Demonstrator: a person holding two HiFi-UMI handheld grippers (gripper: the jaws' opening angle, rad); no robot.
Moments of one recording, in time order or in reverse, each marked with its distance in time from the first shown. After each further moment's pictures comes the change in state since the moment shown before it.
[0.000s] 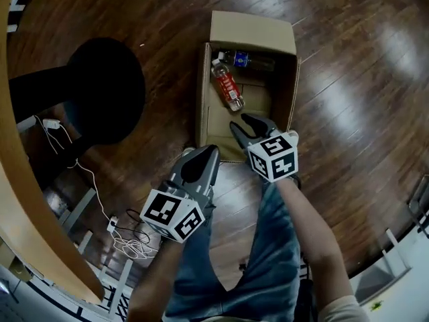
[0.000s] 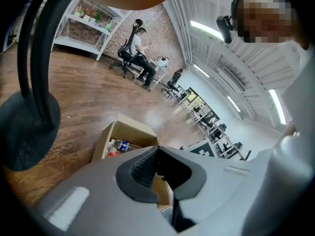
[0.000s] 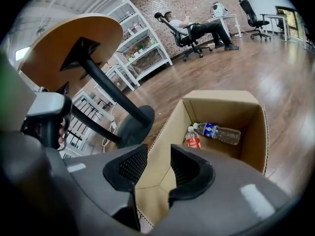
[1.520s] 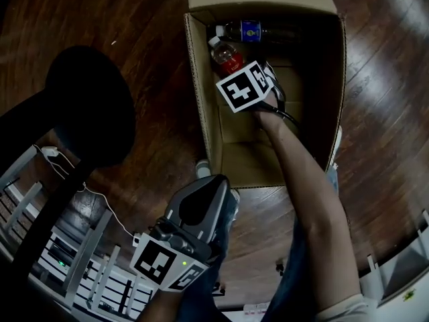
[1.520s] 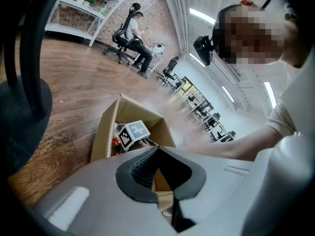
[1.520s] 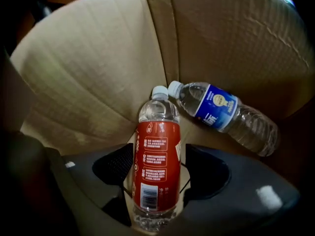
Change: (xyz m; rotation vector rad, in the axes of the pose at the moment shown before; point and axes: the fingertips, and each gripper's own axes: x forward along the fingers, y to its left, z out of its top) left arm 0.045 0.067 -0.076 0.075 0.137 -0.049; right arm 0.234 -0.146 -0.060 -0.102 0.311 -0.305
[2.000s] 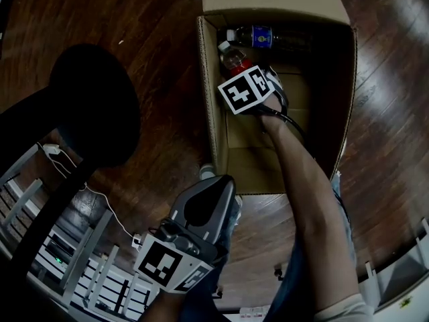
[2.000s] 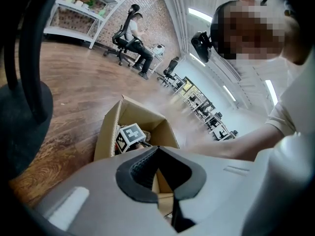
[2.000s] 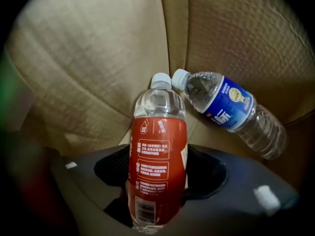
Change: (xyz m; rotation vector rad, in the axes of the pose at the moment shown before) left arm 0.005 0.011 0.004 0.013 -0.010 0.017; right arm 0.025 0.001 -0.009 -0.025 0.078 -0.046
